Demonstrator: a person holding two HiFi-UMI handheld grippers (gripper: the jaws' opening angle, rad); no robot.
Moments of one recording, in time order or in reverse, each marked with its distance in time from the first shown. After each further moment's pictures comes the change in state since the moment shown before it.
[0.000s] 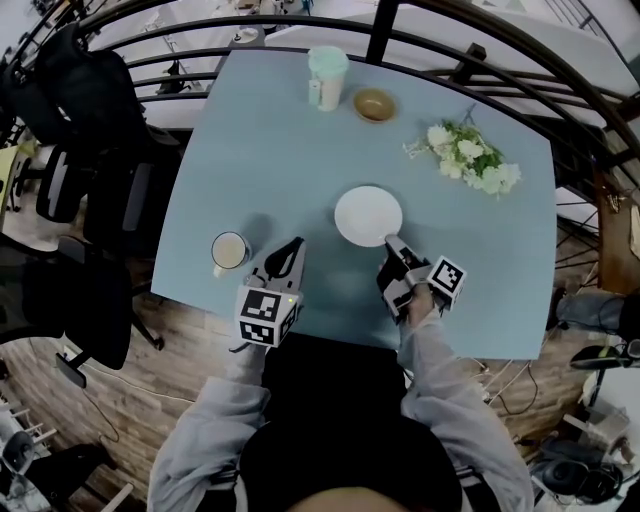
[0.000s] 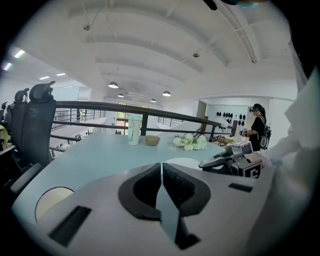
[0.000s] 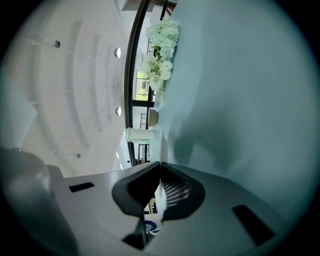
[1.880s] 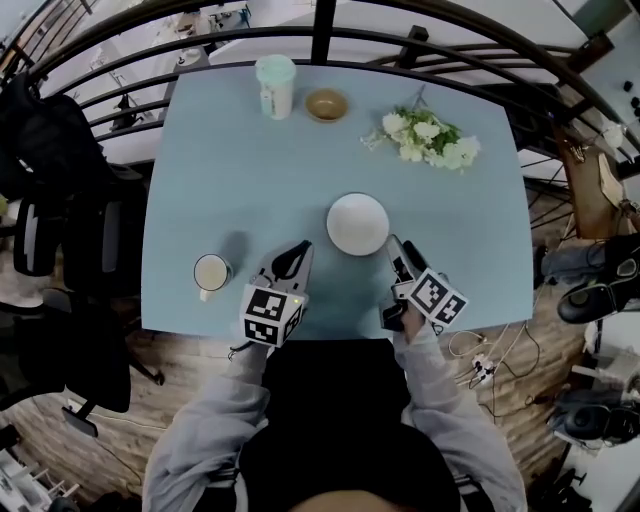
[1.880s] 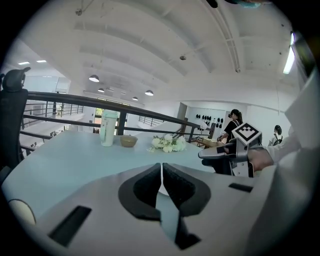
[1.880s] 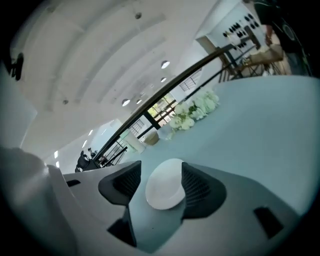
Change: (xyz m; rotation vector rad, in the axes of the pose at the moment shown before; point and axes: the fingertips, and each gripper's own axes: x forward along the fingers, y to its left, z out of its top) left arm 0.030 -0.051 0.004 0.015 0.019 -0.253; right arm -0.082 0.036 0.024 -0.641 -0.301 -0.311
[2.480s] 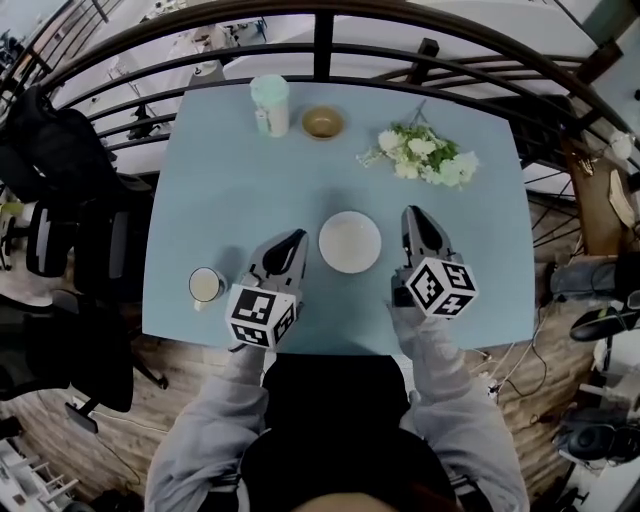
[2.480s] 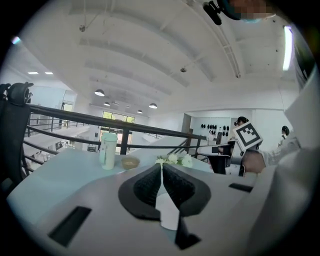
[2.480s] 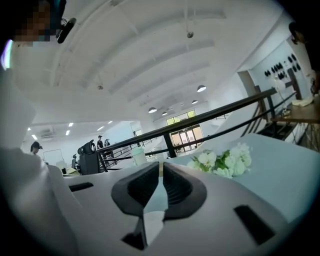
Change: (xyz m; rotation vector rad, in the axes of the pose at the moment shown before) left arm 0.015 -0.008 0.081 0.026 -0.169 0.064; right arm 0.015 0.054 0.113 -0.449 -0.189 0.123
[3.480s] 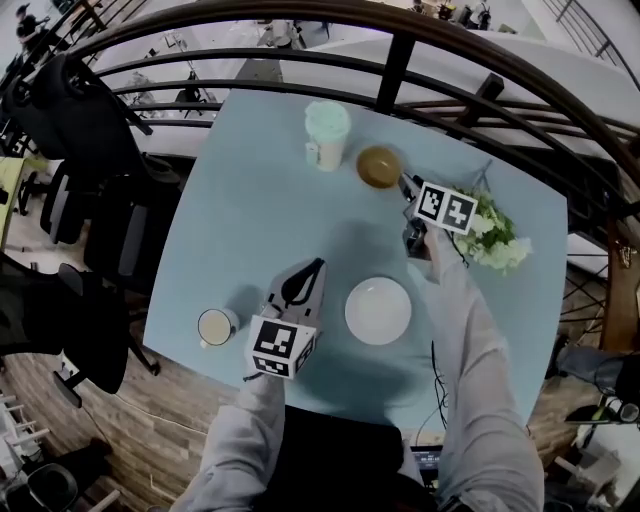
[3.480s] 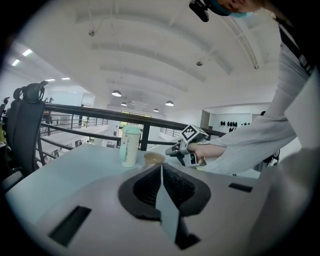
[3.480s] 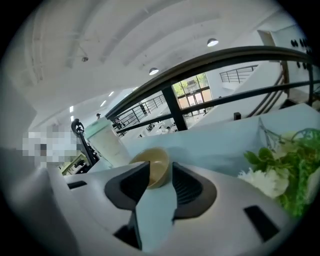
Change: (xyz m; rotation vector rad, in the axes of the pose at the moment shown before) left arm 0.059 0.090 -0.026 -0.031 0.017 0.220; right arm 0.321 -0.027 -0.047 0.032 0.450 0.100
